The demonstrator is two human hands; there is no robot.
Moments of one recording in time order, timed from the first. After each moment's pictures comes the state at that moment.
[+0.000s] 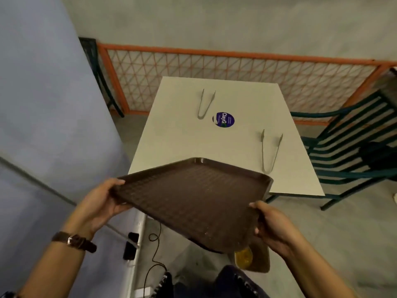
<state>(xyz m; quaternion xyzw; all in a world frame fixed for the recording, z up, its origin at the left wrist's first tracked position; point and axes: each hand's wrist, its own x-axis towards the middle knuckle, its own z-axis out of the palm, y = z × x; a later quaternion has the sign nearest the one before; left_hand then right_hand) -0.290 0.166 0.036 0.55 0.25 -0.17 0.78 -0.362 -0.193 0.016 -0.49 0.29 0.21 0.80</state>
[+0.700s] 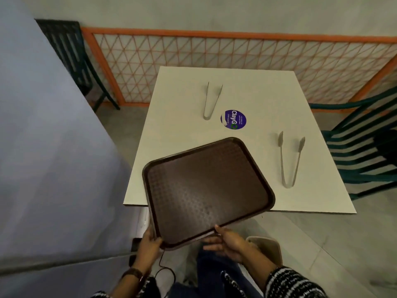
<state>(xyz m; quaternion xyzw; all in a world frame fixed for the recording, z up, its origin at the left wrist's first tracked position) -0.251 0.118 -0.126 0.70 0.31 -0.24 0.60 -0.254 -0.105 -0.142 -0.53 0.34 0.41 0.66</state>
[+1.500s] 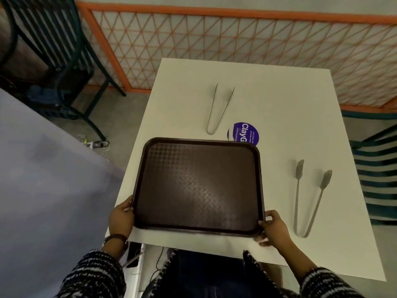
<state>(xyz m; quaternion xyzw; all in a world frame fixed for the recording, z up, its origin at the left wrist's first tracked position) -0.064 0.134 -0.145 0.85 0.32 -0.07 0.40 -0.095 -0.262 -0.160 -0.75 0.38 0.28 0.48</state>
